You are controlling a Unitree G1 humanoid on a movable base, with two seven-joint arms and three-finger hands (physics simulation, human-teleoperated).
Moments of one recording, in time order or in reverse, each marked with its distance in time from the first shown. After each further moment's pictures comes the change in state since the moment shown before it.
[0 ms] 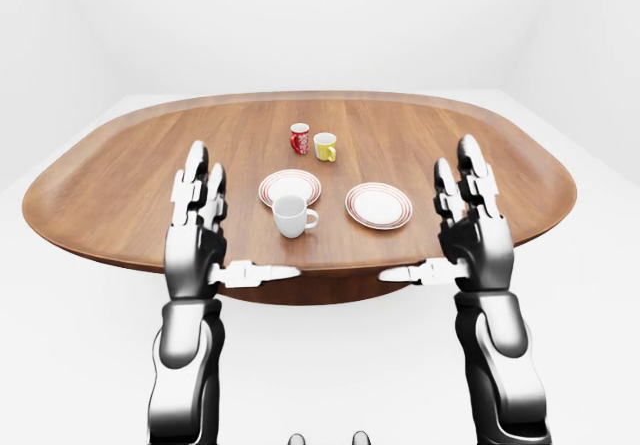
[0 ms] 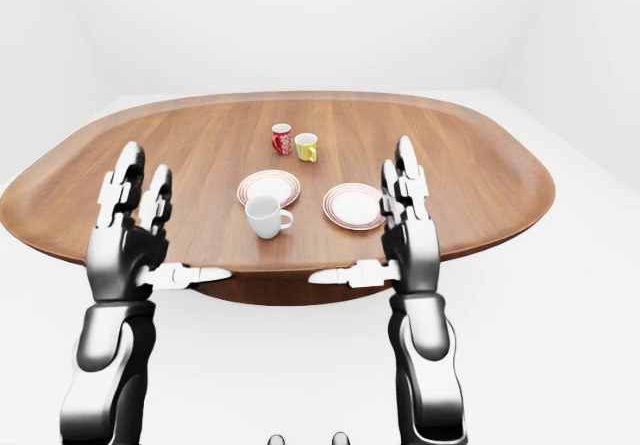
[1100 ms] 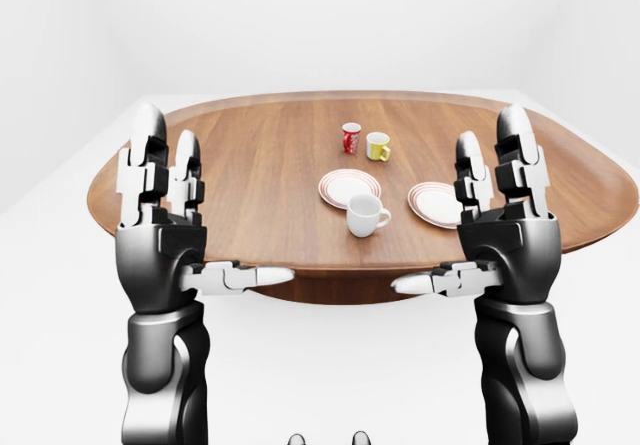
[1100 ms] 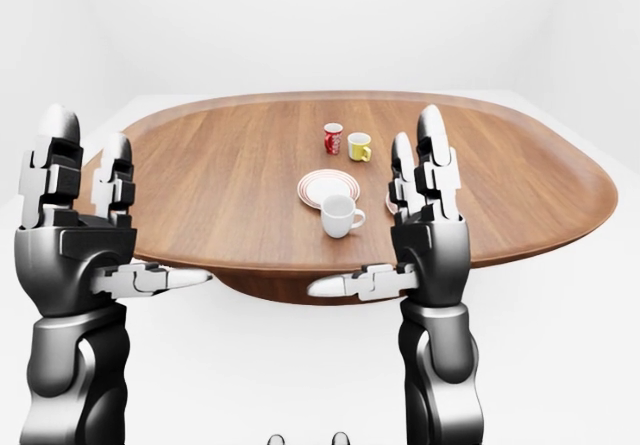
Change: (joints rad) left arm -0.011 0.006 0.022 -0.211 -0.067 0.000 0.015; right arm 0.006 -0.007 -0.007 -0.194 0.078 0.000 0.011
